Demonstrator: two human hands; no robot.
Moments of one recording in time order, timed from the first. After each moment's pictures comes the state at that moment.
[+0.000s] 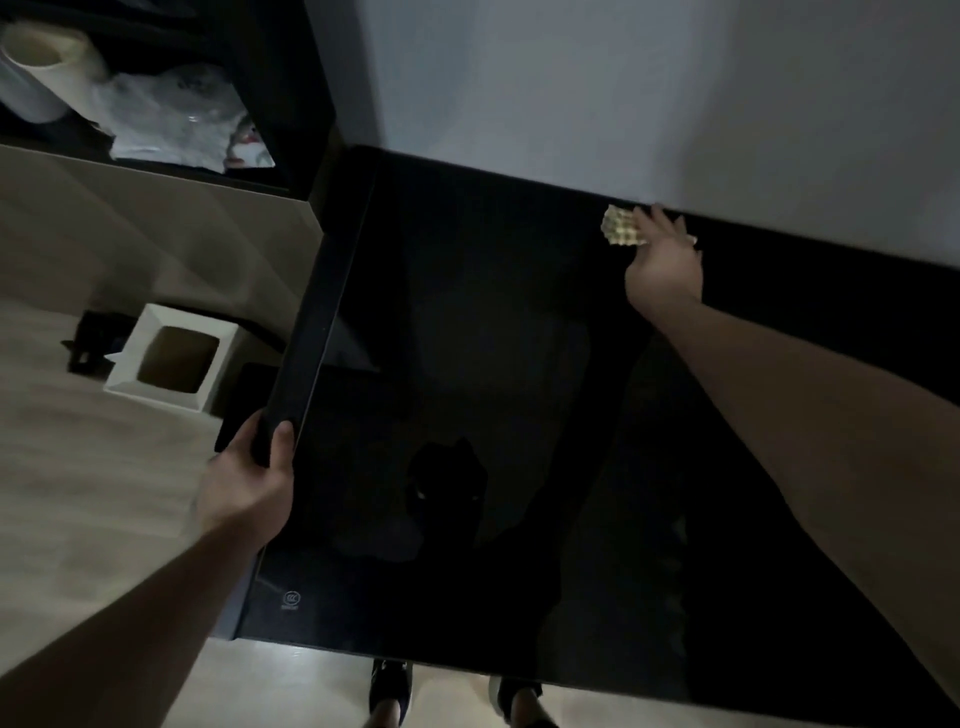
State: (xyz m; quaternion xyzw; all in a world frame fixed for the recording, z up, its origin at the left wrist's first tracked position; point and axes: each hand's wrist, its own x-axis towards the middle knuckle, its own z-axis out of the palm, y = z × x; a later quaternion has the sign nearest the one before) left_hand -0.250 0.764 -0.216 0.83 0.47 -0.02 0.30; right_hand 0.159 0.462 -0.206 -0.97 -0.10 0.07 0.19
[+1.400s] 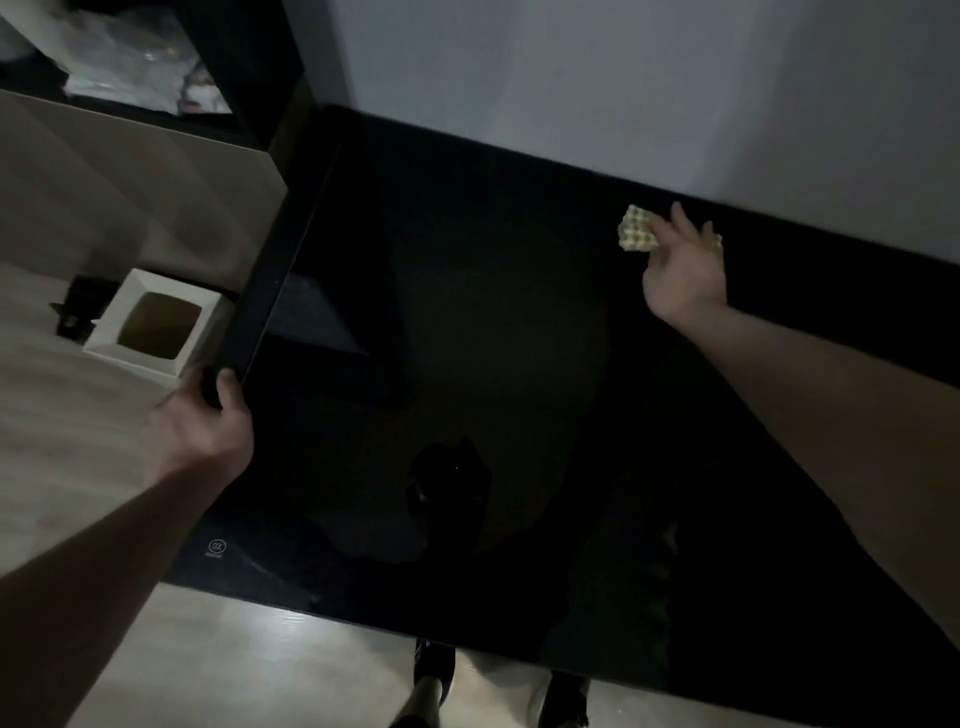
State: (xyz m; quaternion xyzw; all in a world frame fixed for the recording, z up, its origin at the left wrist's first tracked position) left_hand -0.240 0.740 -0.223 0.82 0.53 0.01 0.19; right_hand 0.150 0.381 -0.201 -0.98 -0.14 0.09 0.12
